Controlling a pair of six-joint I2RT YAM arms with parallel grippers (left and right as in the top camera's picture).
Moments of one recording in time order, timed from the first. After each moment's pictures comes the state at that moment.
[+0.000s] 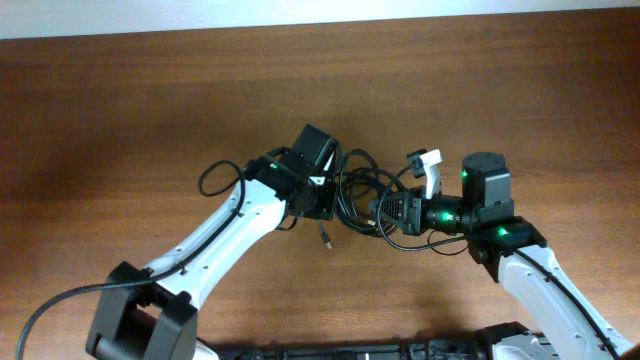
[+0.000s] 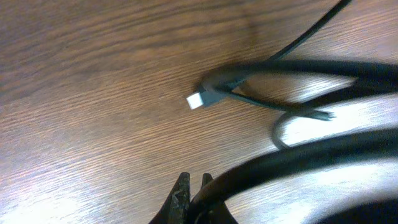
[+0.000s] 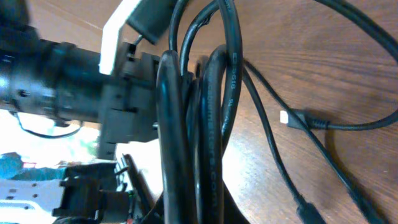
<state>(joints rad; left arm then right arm) -0.60 1.65 1.17 -0.80 0.07 -0.34 0.16 1.18 0.55 -0.07 -0.96 0.39</state>
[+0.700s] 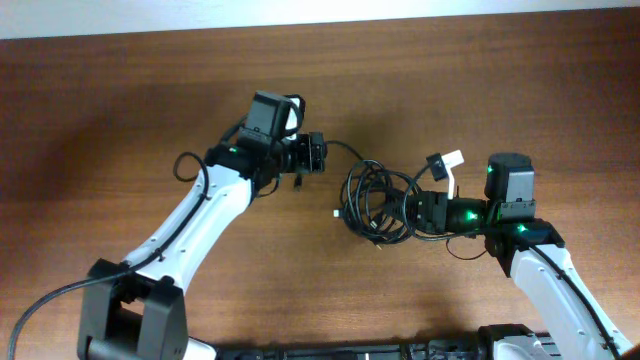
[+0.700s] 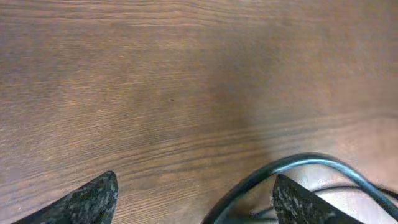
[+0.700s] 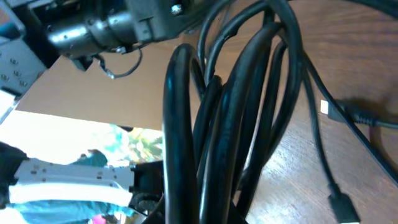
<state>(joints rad) -0.40 1.65 1.17 -0.46 0.19 -0.35 0.01 1.18 0.55 -0.18 -1.21 0.48</state>
